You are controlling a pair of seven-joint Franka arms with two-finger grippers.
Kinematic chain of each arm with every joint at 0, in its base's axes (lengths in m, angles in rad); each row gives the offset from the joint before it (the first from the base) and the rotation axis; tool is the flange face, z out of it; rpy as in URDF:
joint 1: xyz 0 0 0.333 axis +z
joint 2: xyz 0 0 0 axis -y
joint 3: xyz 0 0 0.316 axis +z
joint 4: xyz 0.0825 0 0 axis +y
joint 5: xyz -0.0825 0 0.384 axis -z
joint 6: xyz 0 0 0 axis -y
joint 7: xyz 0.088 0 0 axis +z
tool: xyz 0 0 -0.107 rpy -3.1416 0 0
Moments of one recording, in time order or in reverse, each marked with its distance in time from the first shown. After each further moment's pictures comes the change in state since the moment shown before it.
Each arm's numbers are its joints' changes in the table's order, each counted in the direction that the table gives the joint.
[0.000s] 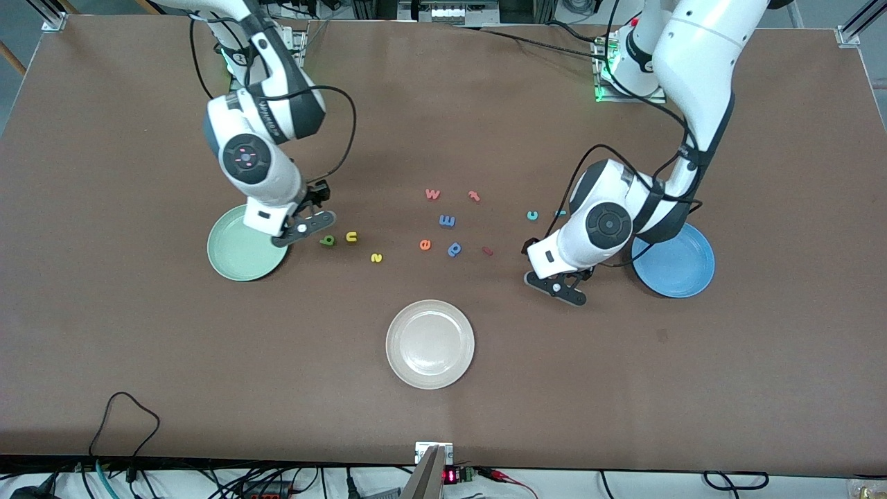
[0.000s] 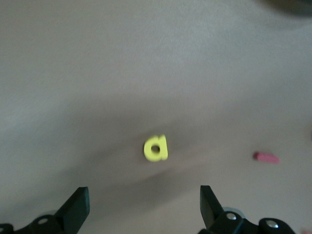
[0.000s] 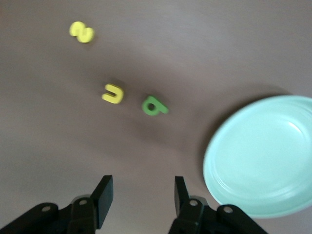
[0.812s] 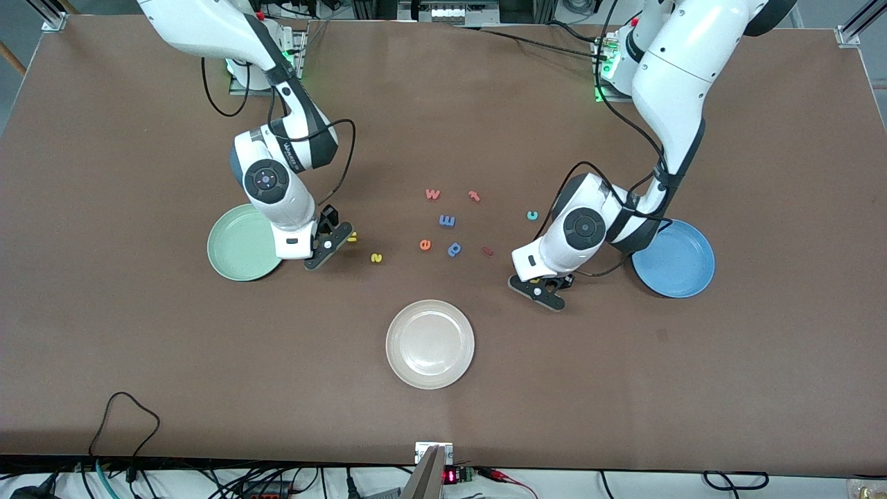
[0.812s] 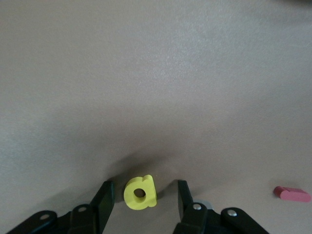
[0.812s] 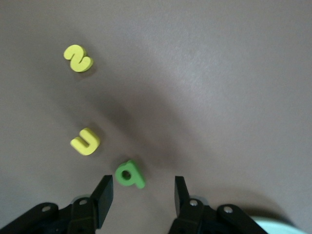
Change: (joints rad) left arm -0.024 -0.093 -0.004 0.000 -0.066 0.146 -0.002; right arm -0.012 -0.160 -0.019 0.001 0.048 0.322 0.344
